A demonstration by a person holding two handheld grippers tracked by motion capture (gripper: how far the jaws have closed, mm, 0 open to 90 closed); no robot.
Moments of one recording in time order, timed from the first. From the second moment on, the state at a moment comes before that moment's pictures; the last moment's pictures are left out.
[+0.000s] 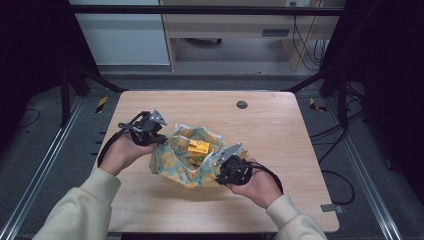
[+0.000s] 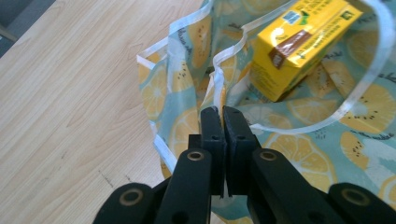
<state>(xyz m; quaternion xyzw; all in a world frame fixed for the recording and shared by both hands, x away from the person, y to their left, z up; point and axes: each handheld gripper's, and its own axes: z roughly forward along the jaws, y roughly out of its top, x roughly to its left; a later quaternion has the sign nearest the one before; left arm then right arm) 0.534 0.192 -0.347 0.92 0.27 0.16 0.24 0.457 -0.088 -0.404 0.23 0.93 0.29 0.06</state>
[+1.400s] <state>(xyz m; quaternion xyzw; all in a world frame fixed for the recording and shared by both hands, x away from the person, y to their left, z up) 0.526 0.178 -0.342 0.93 0.25 0.15 0.24 0.526 -0.118 -0.384 0.37 0.85 0.36 0.08</state>
